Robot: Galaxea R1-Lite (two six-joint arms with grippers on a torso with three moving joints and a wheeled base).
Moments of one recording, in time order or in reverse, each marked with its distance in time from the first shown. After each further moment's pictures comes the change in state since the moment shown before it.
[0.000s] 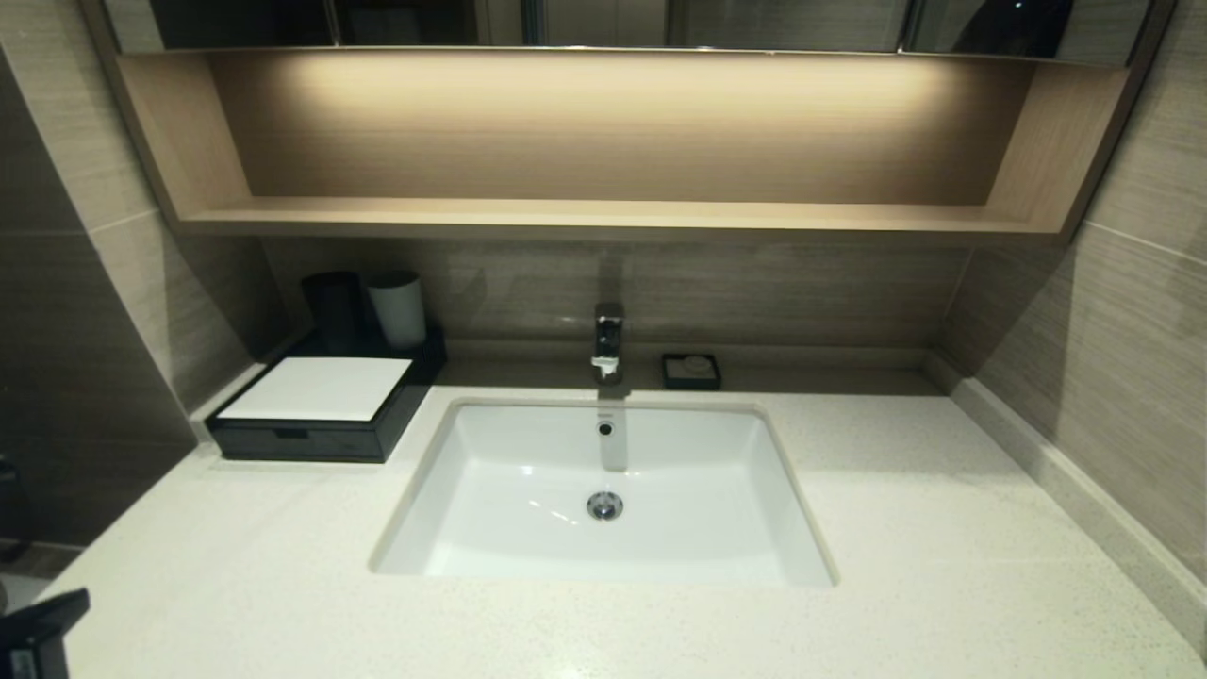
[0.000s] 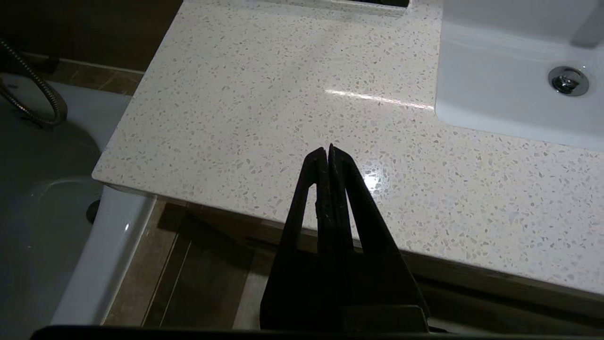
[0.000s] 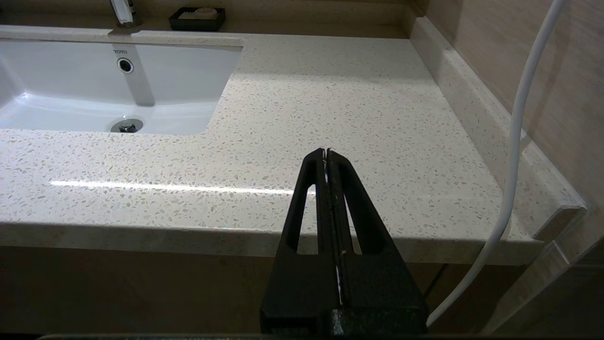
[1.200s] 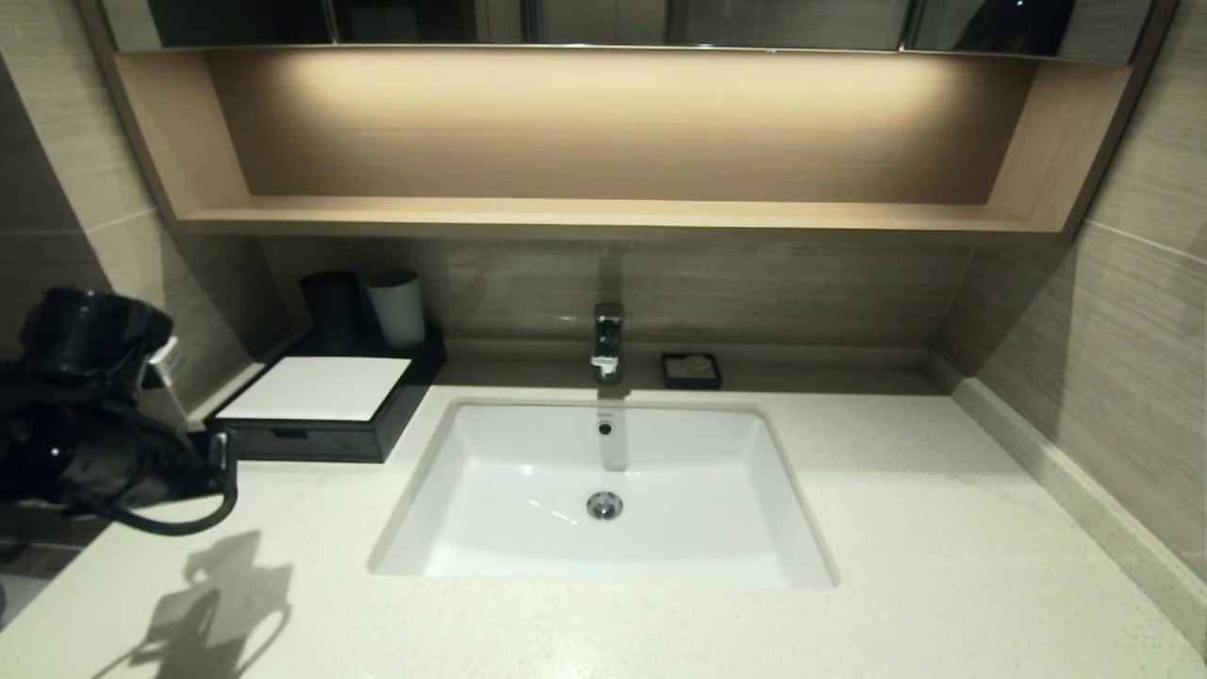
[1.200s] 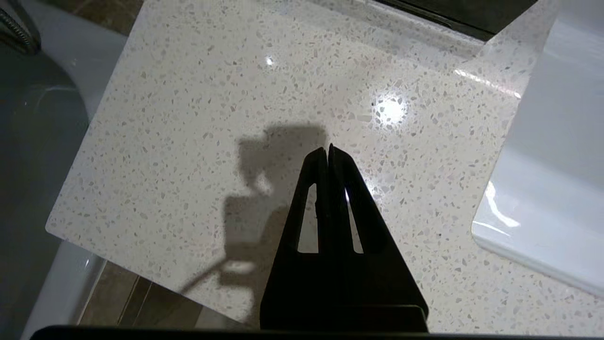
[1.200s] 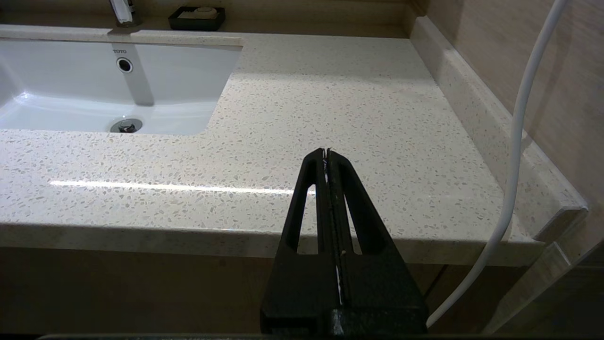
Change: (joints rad) left arm 0.032 0.746 -0.518 0.127 0.067 -0.147; right arm 0.000 0.000 0.000 0.000 0.000 0.000
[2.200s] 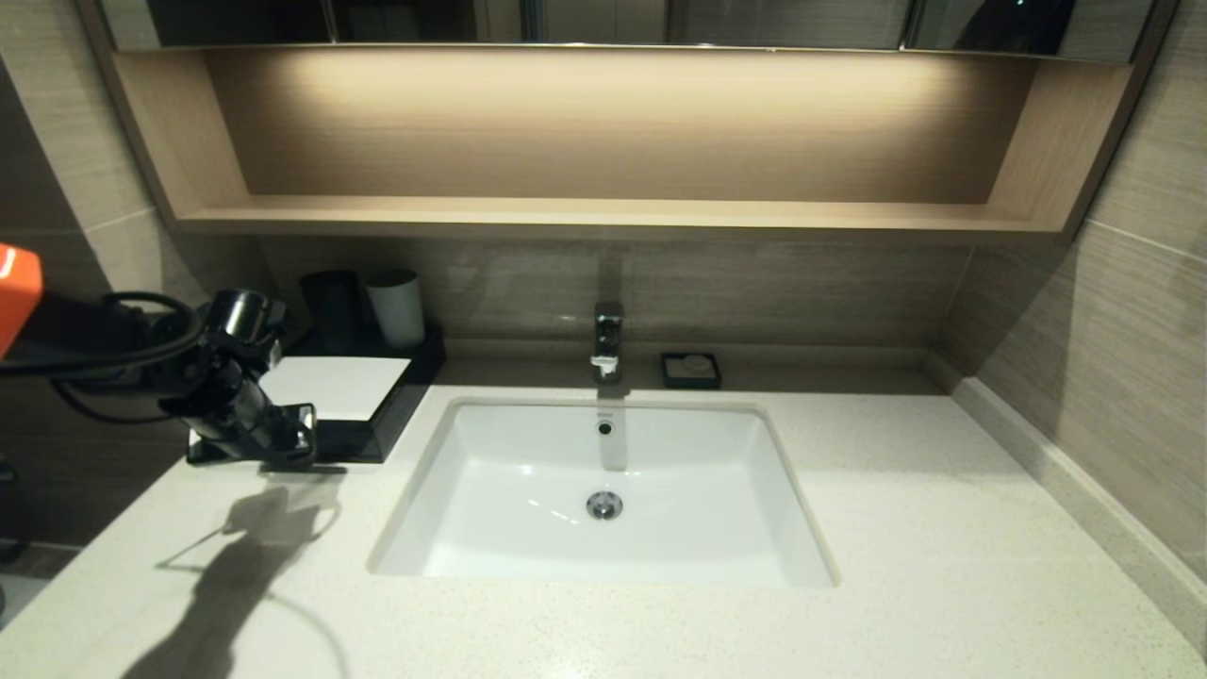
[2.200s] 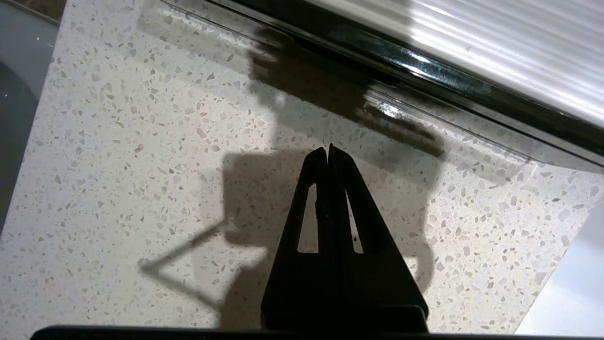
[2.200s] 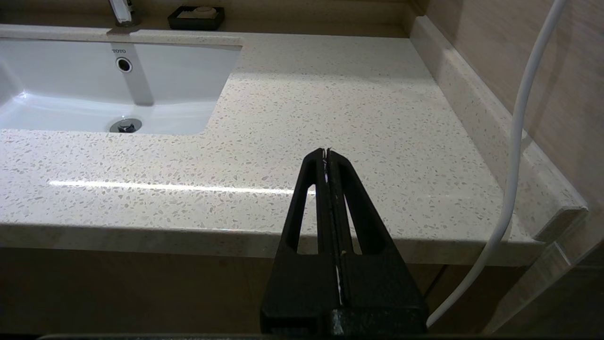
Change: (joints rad) left arm 0.011 0.486 -0.456 0.139 0.008 -0.016; right arm 0.000 0.000 0.000 0.000 0.000 0.000
